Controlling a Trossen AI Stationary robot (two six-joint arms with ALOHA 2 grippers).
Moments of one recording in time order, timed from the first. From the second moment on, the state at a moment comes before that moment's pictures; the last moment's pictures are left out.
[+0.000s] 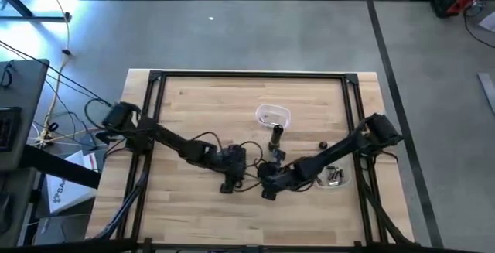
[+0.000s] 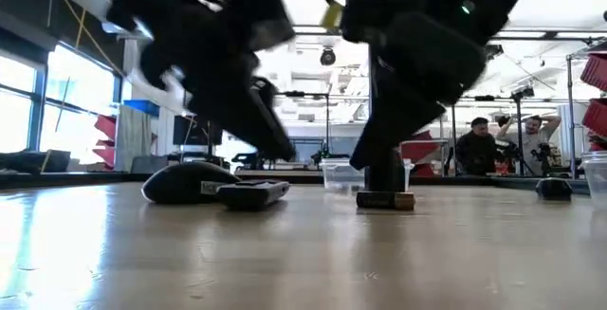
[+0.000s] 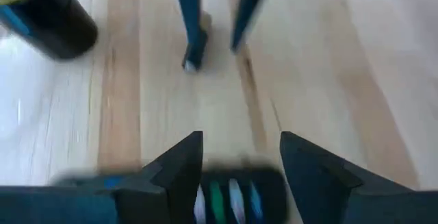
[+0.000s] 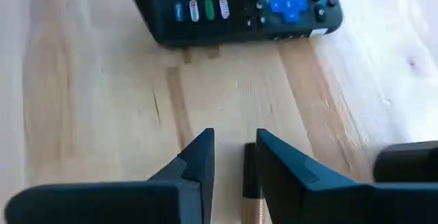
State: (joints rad) left arm -0.32 1.72 0.91 -0.03 -0.13 -0.09; right arm 0.43 1.93 1.22 -0.42 0.46 0.56
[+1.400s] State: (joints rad) left arm -0.50 1.57 0.76 0.00 -0.25 -0.20; right arm 0.38 2.03 1.27 -0.44 0.22 0.74
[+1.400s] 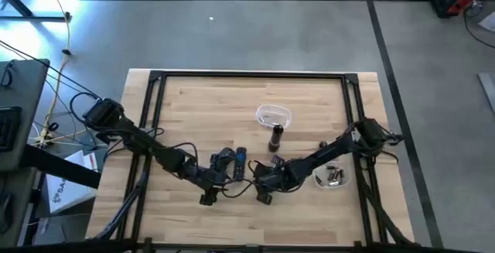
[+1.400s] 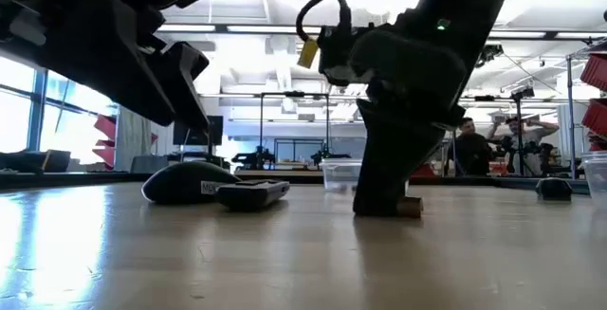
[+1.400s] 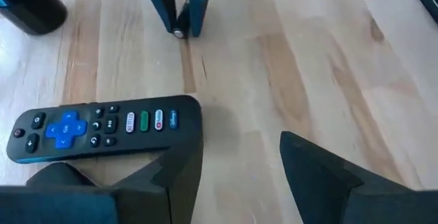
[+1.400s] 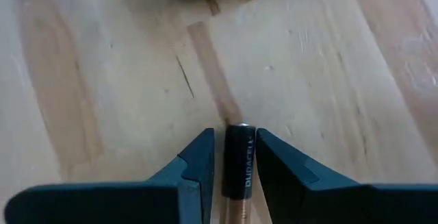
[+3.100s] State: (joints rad) left arm -0.12 1.57 0.56 0.77 -0.16 0.06; right arm 0.23 1.11 0.71 0.27 0.22 0.08
